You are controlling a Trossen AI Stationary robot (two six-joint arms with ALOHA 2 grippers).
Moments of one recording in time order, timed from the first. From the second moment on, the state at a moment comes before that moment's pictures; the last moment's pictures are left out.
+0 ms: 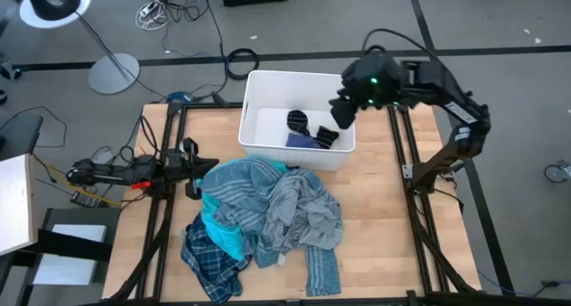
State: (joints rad) left arm -0.12 0.00 0.01 0.24 -0.31 0.04; right arm -0.19 1.53 2.15 -1.37 0.27 0.40
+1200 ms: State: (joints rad) left arm -0.12 0.10 0.21 0.23 -0.18 -0.48; right arm 0.78 1.74 1.61 -1.53 0.32 2.12
